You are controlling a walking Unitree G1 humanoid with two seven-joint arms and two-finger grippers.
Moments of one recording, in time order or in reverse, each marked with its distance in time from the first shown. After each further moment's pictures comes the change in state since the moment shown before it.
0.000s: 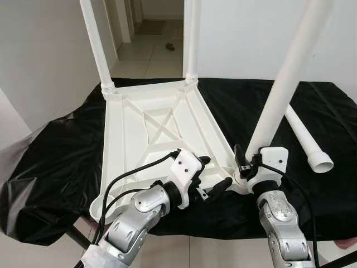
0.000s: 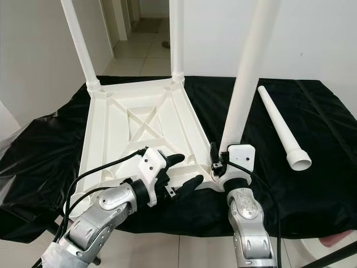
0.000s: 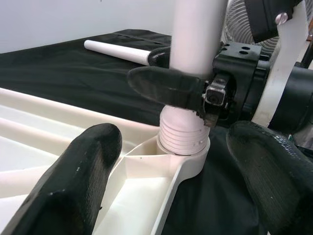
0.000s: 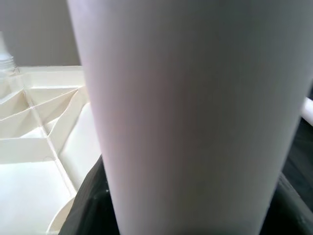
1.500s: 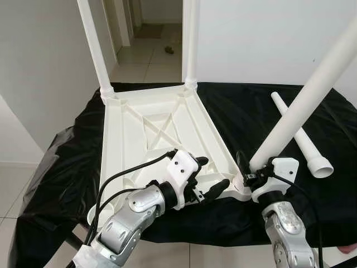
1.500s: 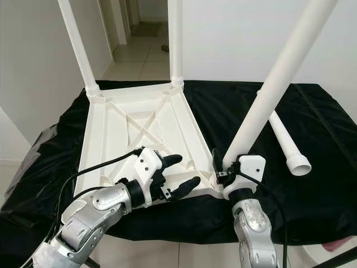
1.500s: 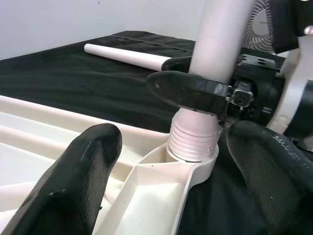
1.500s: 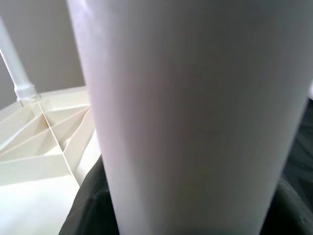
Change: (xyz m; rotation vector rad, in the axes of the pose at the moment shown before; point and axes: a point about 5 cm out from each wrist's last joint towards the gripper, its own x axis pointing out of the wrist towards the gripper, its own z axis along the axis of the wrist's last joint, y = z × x) left arm -0.008 0.002 0.005 0.012 0.011 -0.015; right arm -0.021 -0.007 -0.018 0.175 0.009 0.006
